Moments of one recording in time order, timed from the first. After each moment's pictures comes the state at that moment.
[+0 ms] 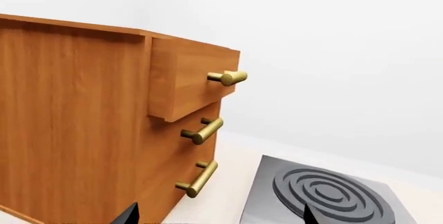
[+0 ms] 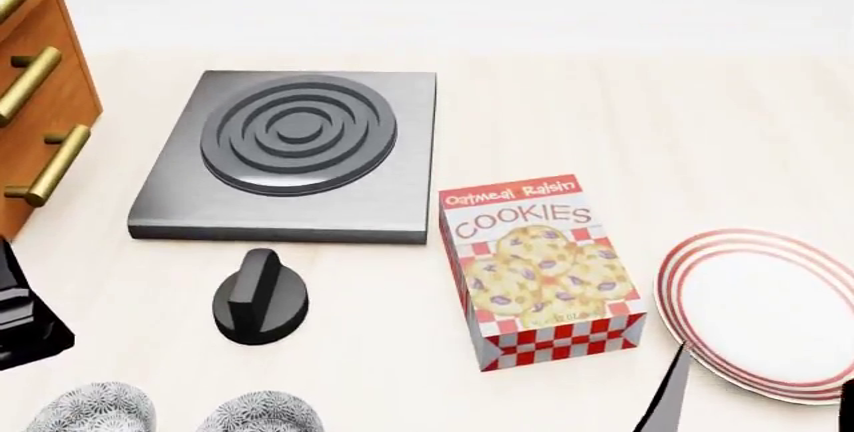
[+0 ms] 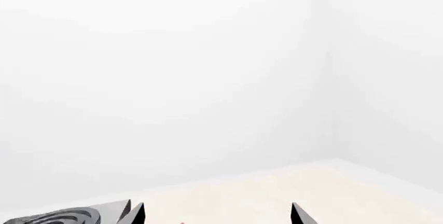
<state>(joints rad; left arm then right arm) -0.20 -0.18 -0.11 0.45 -0.28 -0.47 -0.33 -0.20 0.22 0.08 -0.68 0.27 0.12 0.29</state>
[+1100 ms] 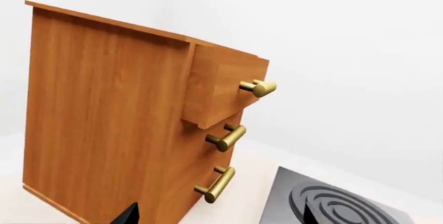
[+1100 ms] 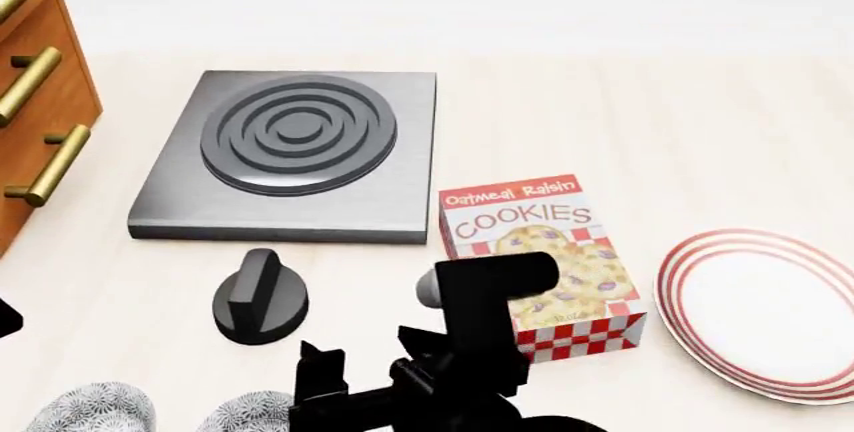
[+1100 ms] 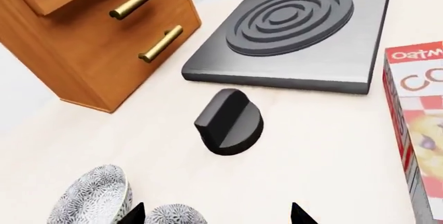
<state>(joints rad) -0.21 -0.20 -0.20 0.48 -0.39 -0.51 -0.39 0.59 0.17 -0.23 -0.11 0.81 1.02 0.06</state>
